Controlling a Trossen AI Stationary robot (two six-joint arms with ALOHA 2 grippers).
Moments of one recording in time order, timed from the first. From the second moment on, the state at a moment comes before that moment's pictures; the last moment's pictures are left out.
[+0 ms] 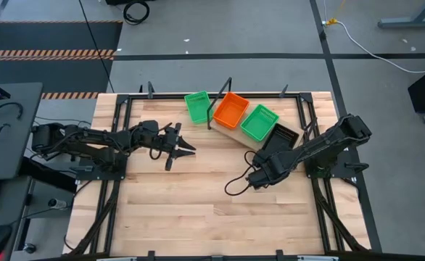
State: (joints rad) left arm 0.19 1.20 0.43 0.57 0.33 0.07; right arm 0.36 1.62 1.11 -1.29 0.36 1.08
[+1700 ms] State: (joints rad) left arm 0.43 1.31 0.65 0.03 -0.12 0.09; right arm 0.70 1.62 1.14 -1.16 0.96 1.29
